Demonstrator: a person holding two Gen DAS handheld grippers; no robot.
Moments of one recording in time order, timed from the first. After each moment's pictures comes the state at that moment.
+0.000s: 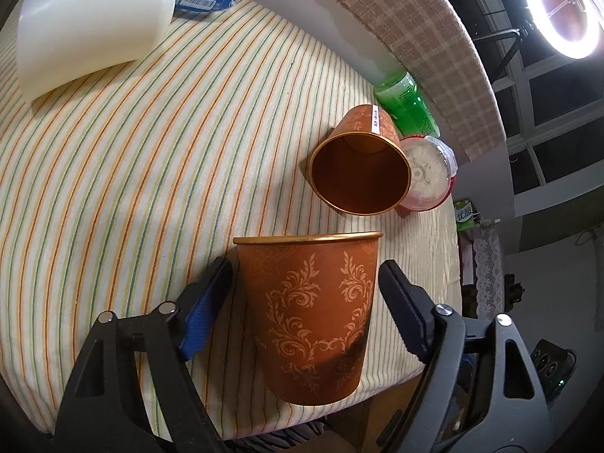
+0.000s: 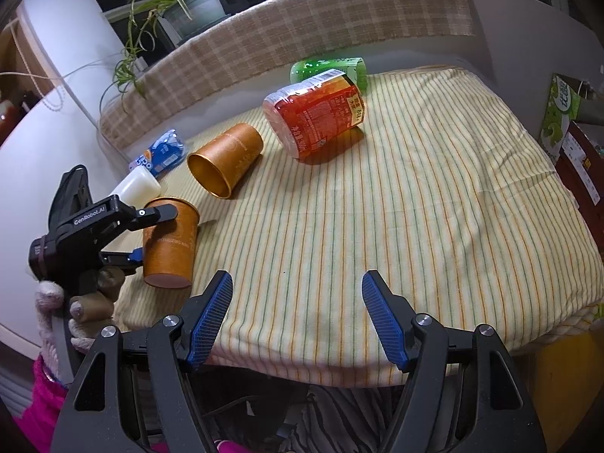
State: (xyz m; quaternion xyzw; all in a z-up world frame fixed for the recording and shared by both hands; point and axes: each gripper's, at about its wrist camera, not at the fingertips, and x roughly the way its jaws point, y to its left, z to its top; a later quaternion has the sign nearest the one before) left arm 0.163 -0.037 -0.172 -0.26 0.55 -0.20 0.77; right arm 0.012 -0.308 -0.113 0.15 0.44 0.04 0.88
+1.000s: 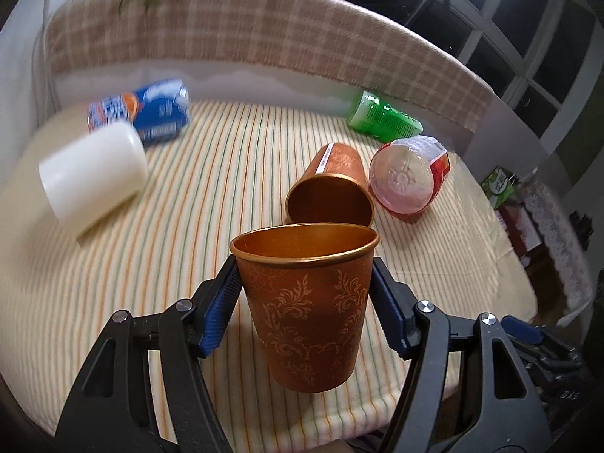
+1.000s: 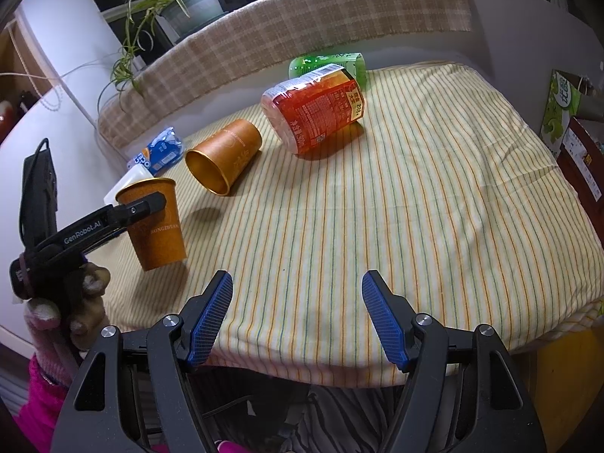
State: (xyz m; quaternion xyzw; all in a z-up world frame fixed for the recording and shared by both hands) left arm 0.134 -0.070 -0.120 -0.06 0.43 -0.19 0.88; right arm 0.014 -0.308 -0.117 0.16 0.44 0.04 0.88
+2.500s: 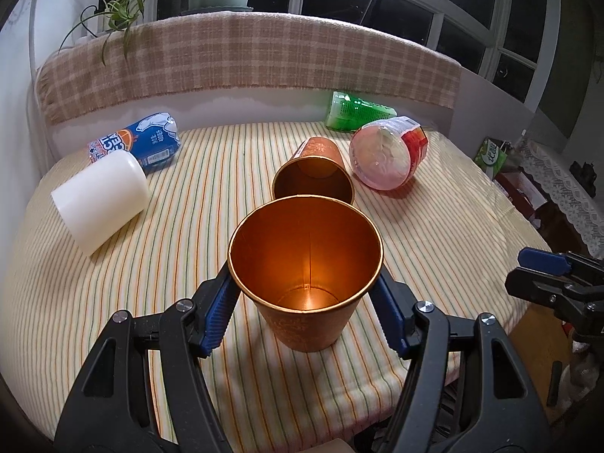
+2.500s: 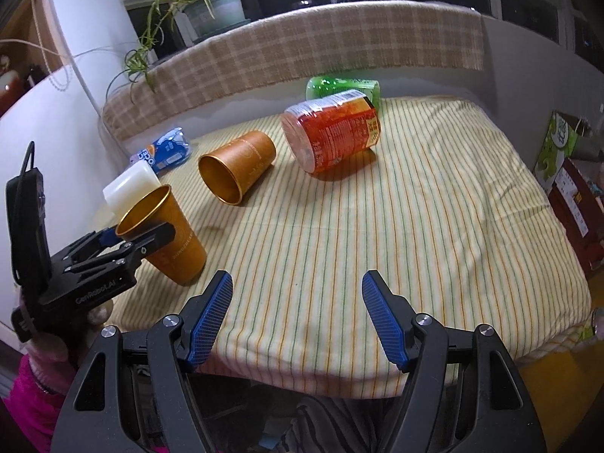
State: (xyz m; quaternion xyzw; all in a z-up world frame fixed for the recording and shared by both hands) left arm 0.096 -0.074 -0.126 0.01 0.37 -0.22 0.90; right arm 0.014 -0.281 -0.103 0.09 0.41 0.03 0.90
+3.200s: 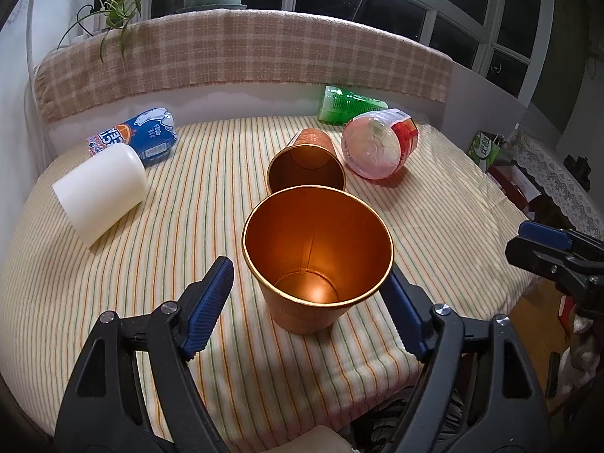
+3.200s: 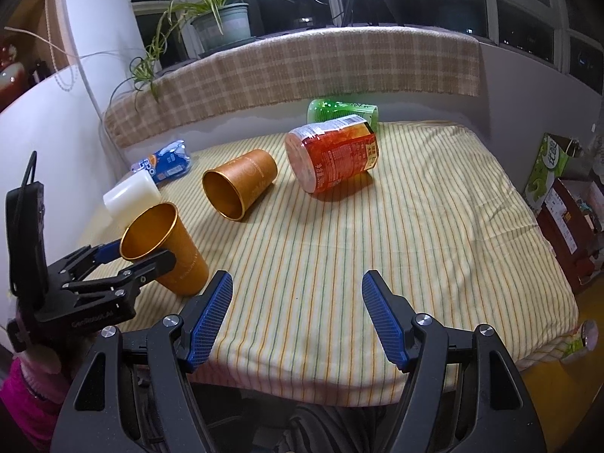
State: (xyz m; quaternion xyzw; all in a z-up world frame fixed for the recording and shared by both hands) left arm 0.081 -0.071 -0.127 0.01 0.38 -0.23 0.90; right arm 0.005 -0.273 -0.092 0.07 0.38 0.01 0.92
